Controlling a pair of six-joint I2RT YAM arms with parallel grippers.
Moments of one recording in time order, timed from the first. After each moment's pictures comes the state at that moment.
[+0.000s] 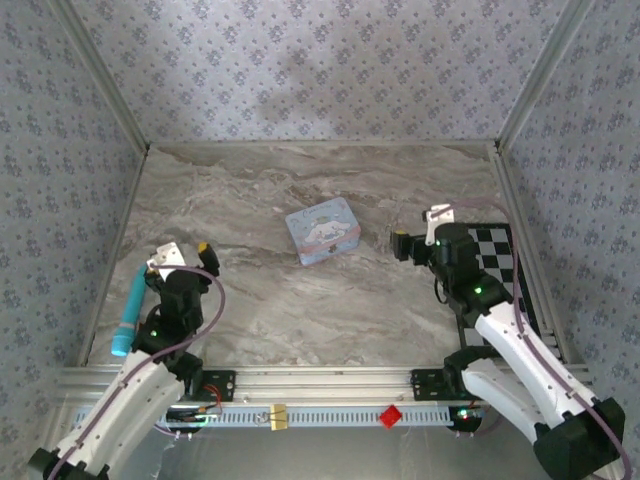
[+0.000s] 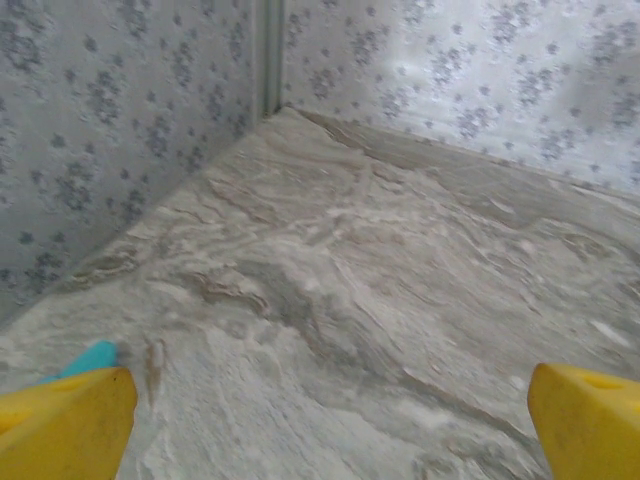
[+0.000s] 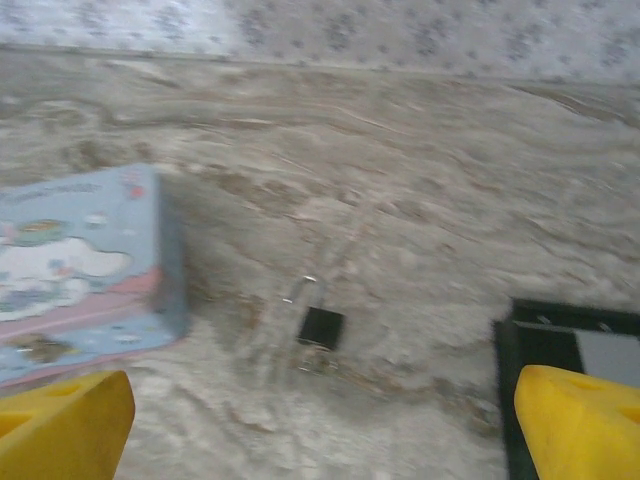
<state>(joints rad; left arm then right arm) -0.41 0.49 0.29 -0.13 -0.73 -0.37 0.38 0.80 0.62 -0.30 0.25 0.13</state>
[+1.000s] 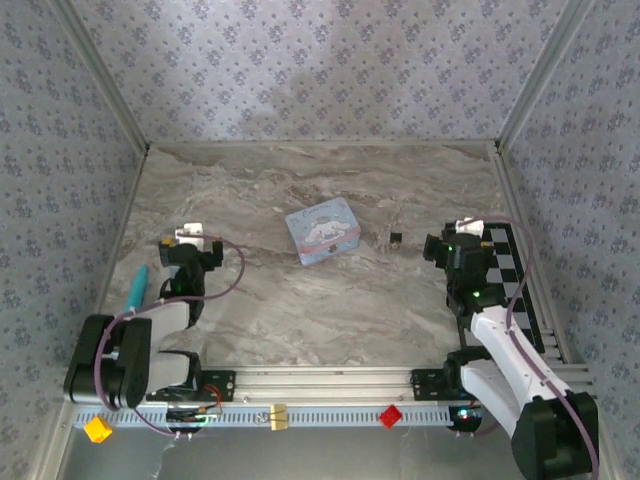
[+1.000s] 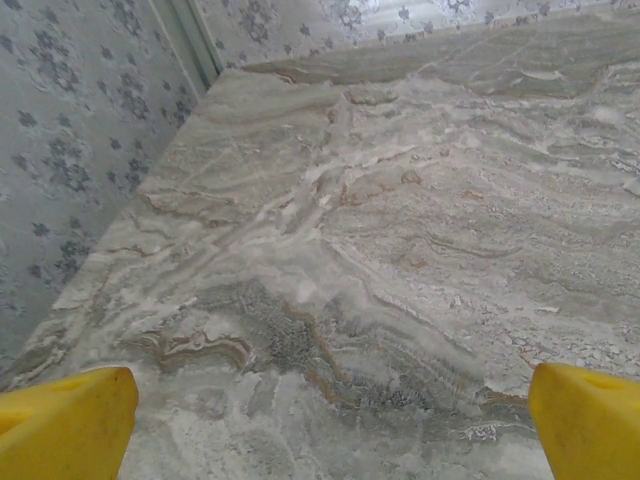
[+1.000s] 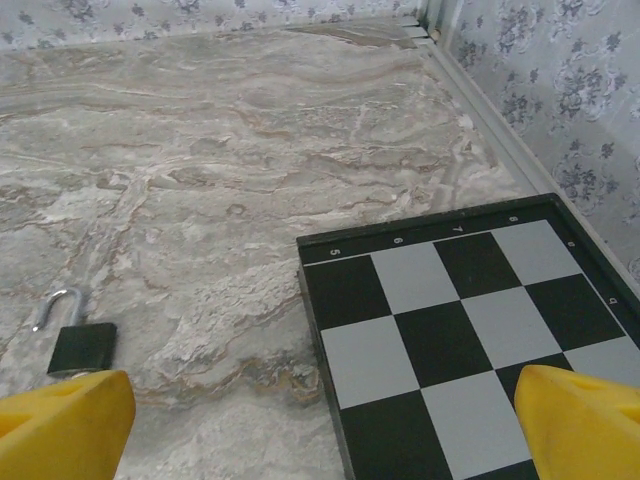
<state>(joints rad) -0.11 1.26 0.24 0.67 -0.32 0.07 0.17 0.86 0.44 -0.10 0.40 0.17</state>
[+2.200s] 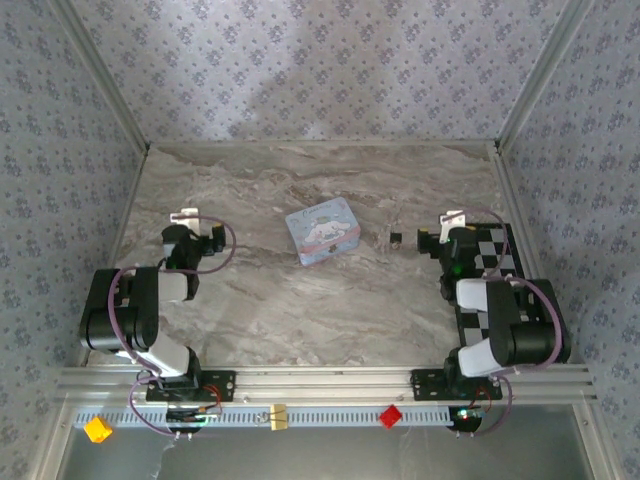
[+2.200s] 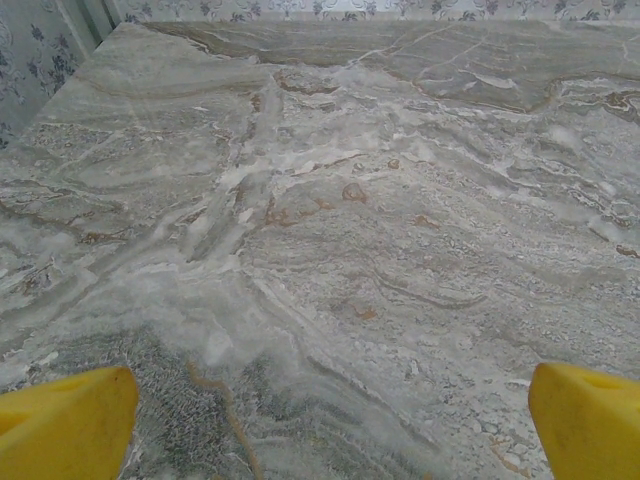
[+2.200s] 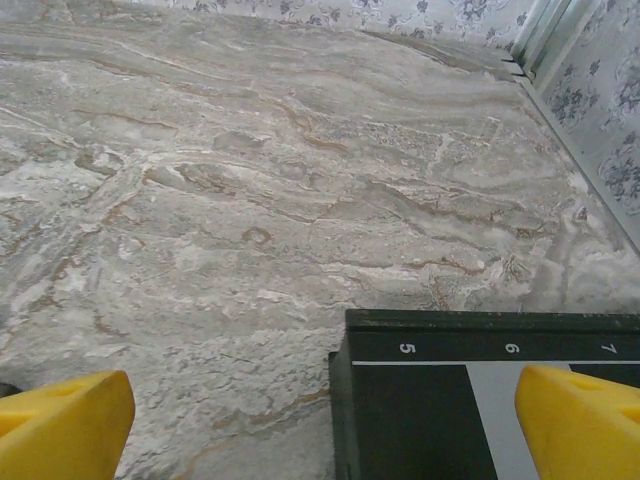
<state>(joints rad) 0.02 1.54 0.41 0.72 -0.05 -0.02 0.02 1.47 0.36 0.70 0.14 -0.10</state>
